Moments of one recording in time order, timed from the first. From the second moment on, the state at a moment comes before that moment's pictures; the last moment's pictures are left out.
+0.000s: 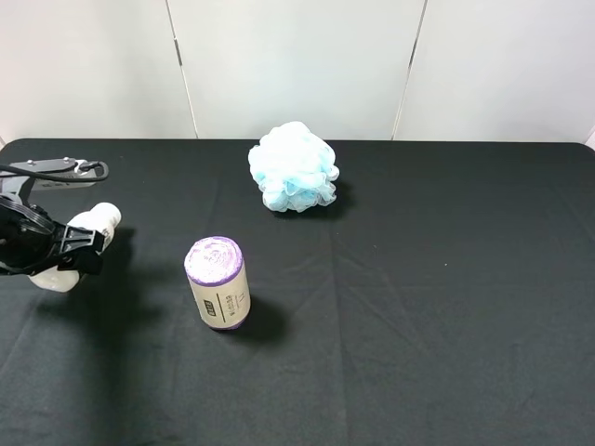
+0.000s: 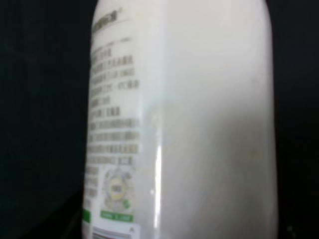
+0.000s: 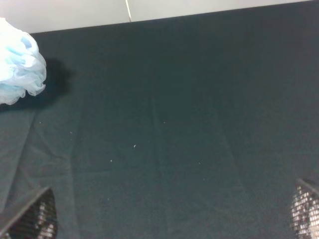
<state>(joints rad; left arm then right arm) 0.00 1.60 -0.56 -0.38 0.17 0.39 0.09 -0.01 -0.50 -0.02 1.03 0.10</state>
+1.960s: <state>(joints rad) 0.00 1.01 -0.91 -0.11 0.85 0.16 0.09 -0.01 -0.50 -0.02 1.03 0.10</state>
